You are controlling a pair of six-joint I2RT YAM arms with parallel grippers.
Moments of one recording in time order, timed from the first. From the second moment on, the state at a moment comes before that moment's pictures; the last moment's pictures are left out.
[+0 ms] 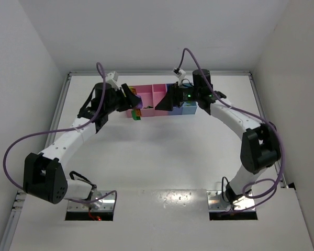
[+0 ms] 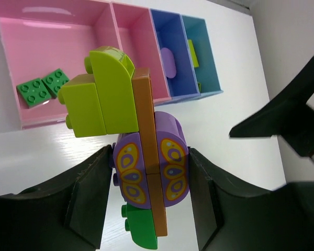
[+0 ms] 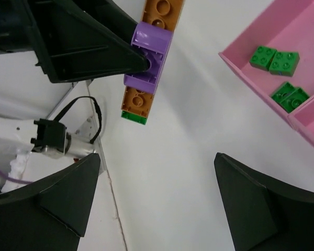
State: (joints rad) left arm -0.30 1.32 1.01 -0.07 0.20 -0.59; right arm 0.37 1.70 1.28 -0.02 -0.91 0.29
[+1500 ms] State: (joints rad) left arm -0.34 1.41 1.09 -0.05 0.10 -0.80; right arm 0.53 2.00 1.49 0.10 -0.84 0.43
